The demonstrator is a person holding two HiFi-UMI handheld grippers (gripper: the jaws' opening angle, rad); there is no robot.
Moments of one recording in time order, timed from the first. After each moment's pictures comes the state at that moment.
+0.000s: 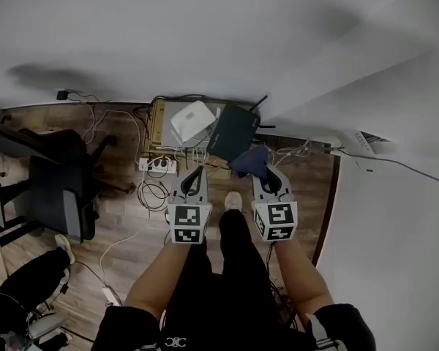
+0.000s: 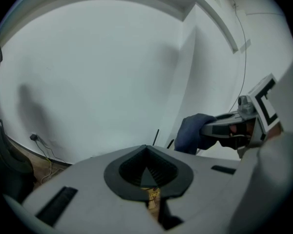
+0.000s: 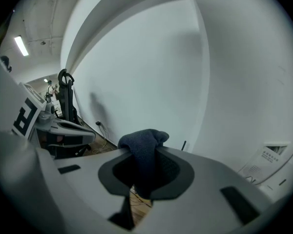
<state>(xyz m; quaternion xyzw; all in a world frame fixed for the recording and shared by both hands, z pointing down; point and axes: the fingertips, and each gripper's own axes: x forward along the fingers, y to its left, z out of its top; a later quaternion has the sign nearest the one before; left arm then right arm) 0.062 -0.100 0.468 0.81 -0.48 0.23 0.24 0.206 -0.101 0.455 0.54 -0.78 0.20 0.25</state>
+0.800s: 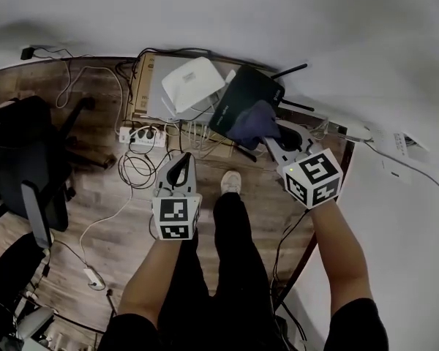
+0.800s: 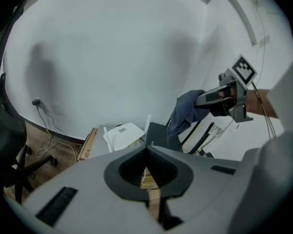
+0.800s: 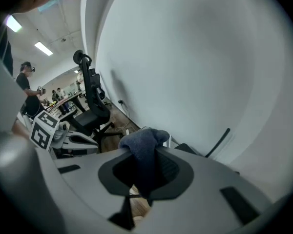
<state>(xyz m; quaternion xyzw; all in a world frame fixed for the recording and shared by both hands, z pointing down) 0.018 -0.090 0.661 0.76 -0.51 0.25 0.31 0.173 -0.171 0.609 0.34 -0.85 0.24 0.32</state>
